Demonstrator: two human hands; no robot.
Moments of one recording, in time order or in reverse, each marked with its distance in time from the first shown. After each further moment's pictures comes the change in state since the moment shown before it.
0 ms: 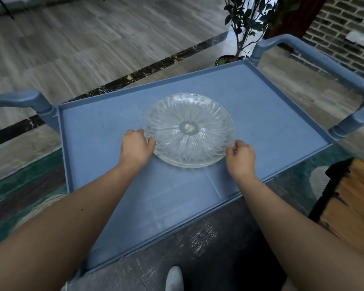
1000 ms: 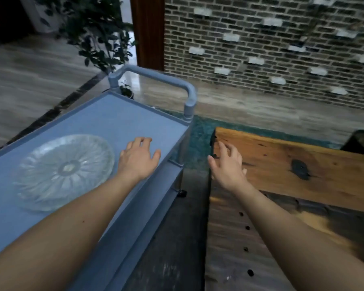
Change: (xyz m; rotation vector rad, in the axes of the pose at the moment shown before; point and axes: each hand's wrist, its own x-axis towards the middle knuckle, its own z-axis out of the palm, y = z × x) left_hand -0.113 0.255 0.080 0.167 -0.260 0.722; right_hand -0.128 0.143 -0.232 -0.179 0.221 0.321
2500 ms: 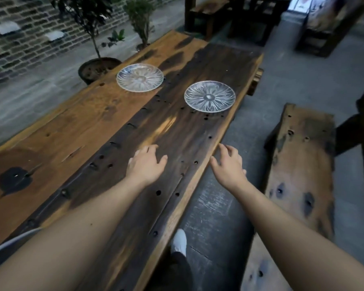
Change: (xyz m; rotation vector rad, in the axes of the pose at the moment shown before) left_hand -0.339 0.777 0.330 0.071 -0.623 1.125; right_hand -0.413 0.671 -0.271 0.235 0.590 1.181
